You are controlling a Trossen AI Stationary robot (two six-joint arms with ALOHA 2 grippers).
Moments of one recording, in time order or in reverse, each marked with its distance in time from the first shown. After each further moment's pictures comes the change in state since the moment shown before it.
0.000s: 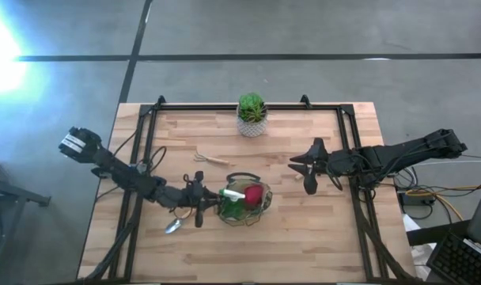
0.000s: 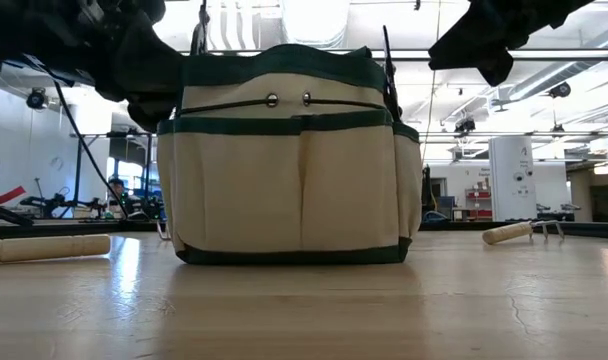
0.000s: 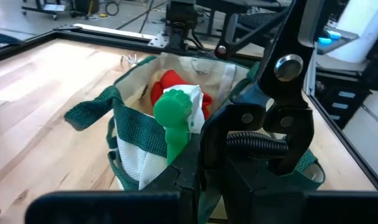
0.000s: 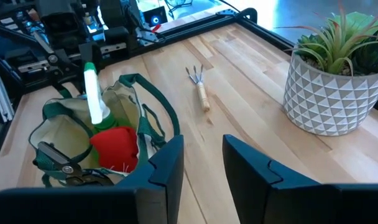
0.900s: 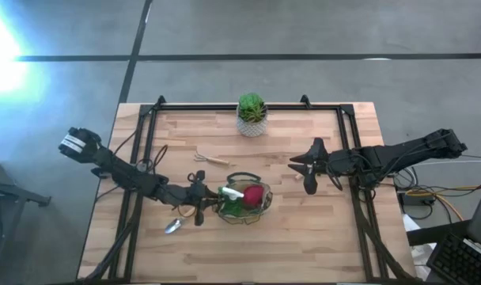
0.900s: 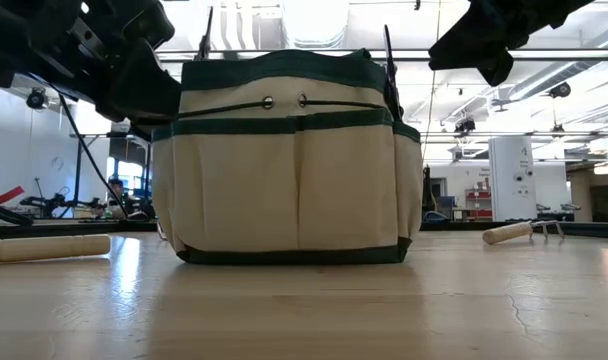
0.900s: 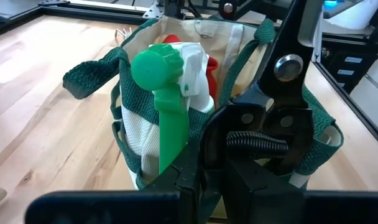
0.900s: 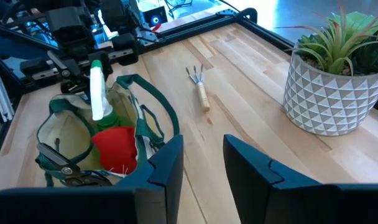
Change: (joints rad) left arm 0.052 0.000 -0.003 -0.105 0.089 0.017; right arm 0.000 0.000 0.000 0.000 0.000 0.000
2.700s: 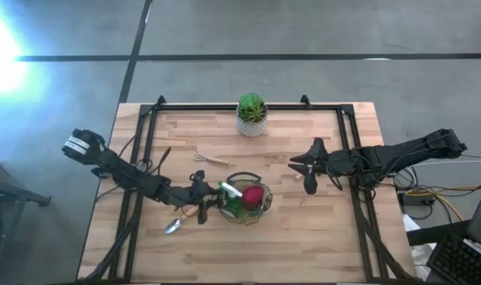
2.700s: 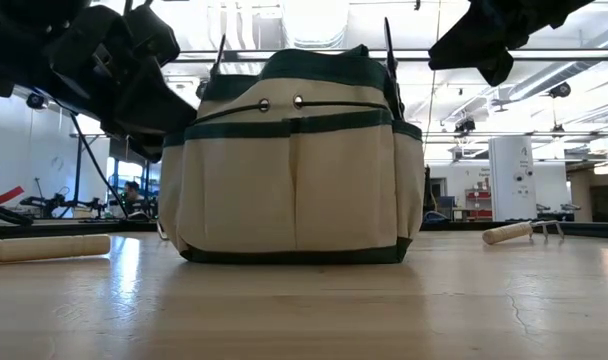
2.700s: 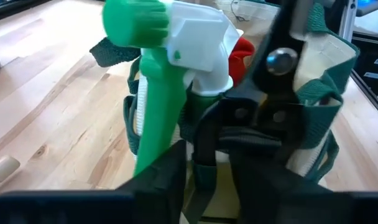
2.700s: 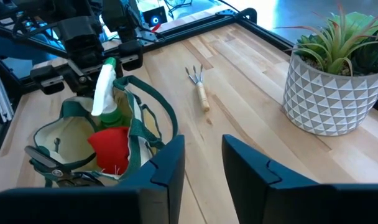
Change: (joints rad) left arm 0.006 0.059 -0.001 0.003 -0.055 -0.088; right arm 0.000 0.000 0.000 0.000 0.002 0.000
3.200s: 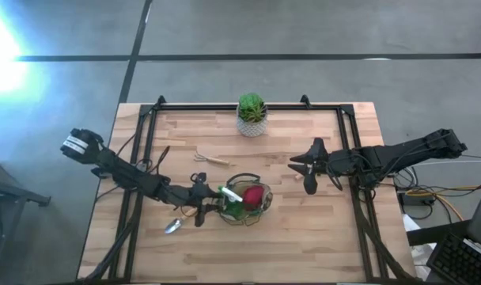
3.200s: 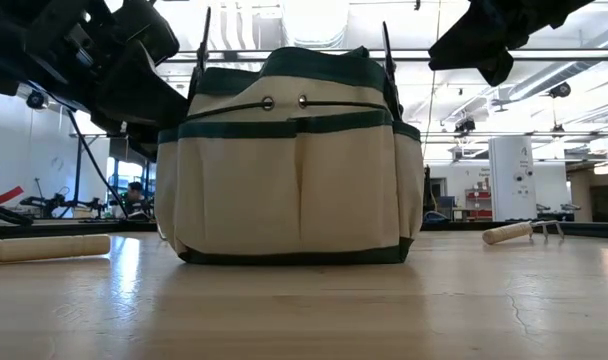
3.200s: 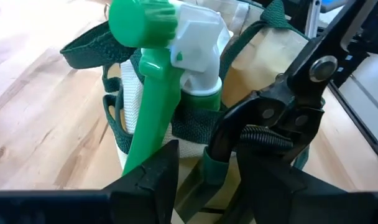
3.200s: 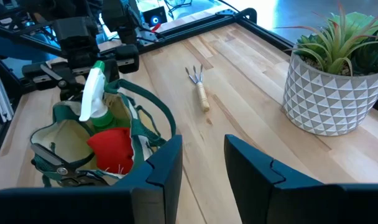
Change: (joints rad) left arm 0.000 -0.025 -0.001 -0.008 0.123 0.001; right arm 0.000 0.000 0.000 0.000 0.000 0.000
